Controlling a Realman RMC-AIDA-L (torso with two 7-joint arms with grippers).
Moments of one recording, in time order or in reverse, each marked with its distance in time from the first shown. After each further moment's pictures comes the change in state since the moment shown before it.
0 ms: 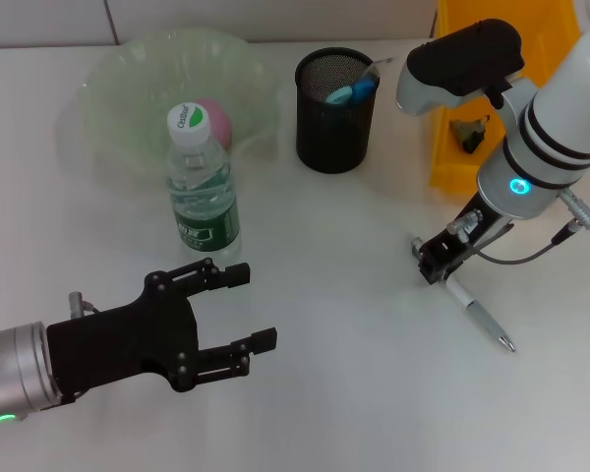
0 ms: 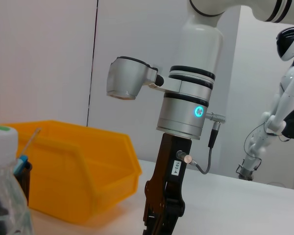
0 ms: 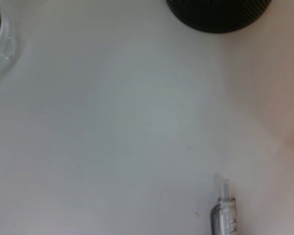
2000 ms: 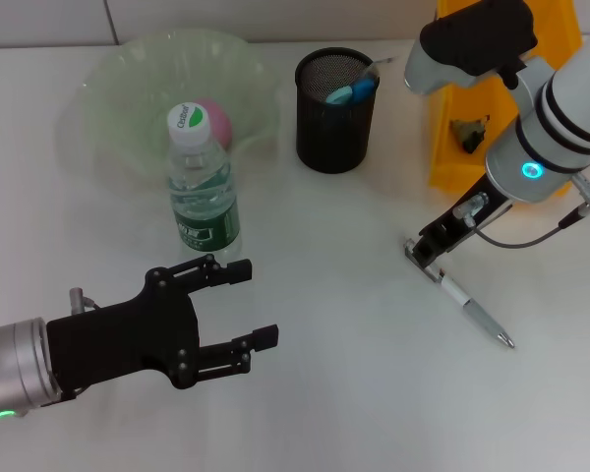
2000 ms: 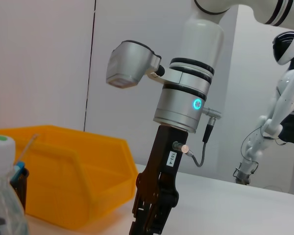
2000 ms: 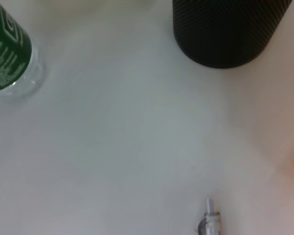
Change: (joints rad) left arm -0.005 0.000 -0.003 0.008 0.000 0.012 -0.012; right arm -0.040 -0.003 0.044 -0.099 0.010 -0.021 -0.075
